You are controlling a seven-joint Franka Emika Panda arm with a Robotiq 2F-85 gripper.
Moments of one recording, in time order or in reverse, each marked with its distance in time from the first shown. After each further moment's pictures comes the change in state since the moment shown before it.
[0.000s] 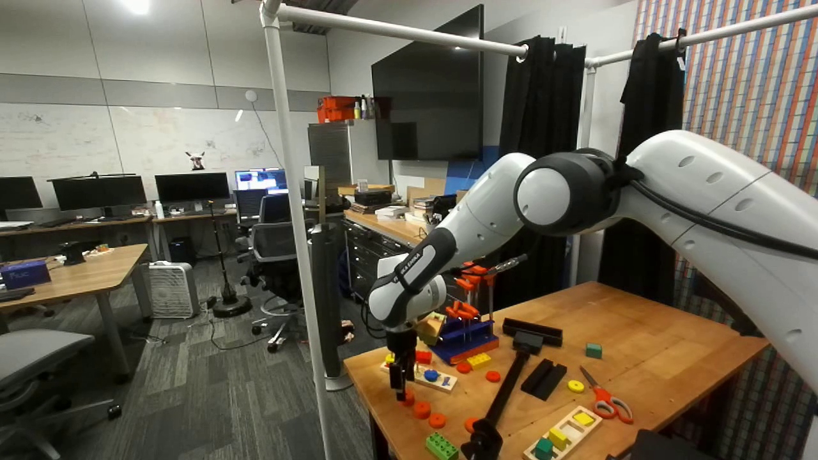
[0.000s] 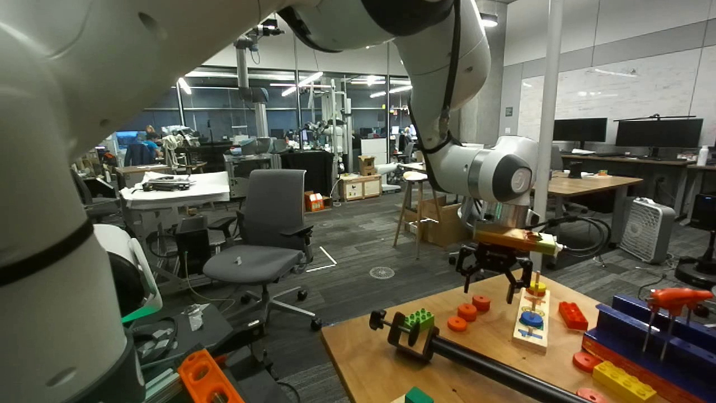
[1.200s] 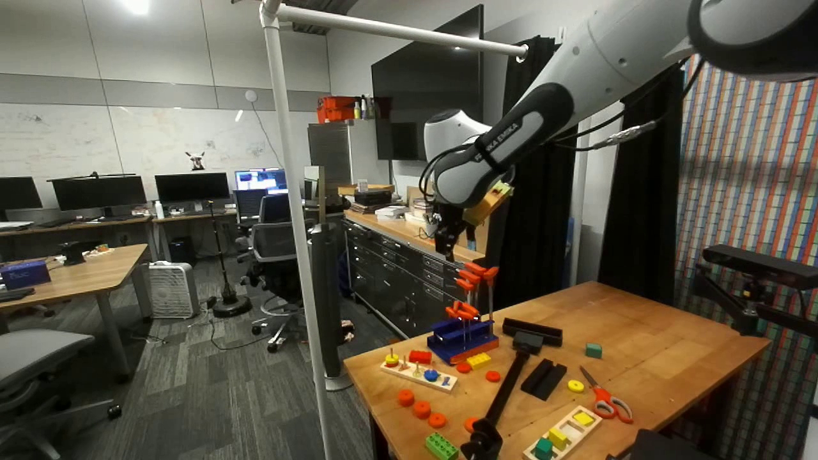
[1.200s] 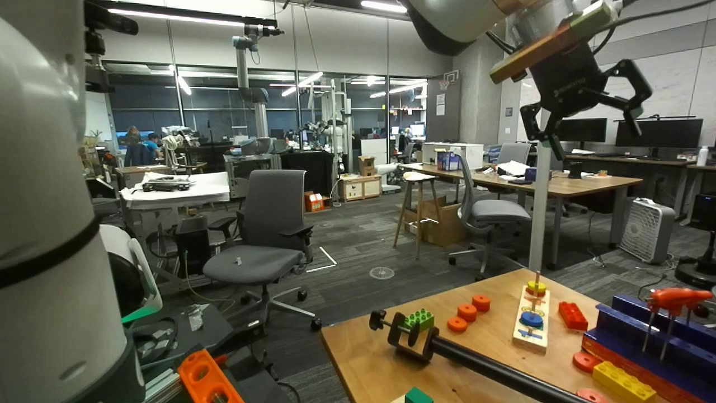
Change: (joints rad) arm 0.109 -0.771 -0.276 -0.442 -0.399 0.015 0.632
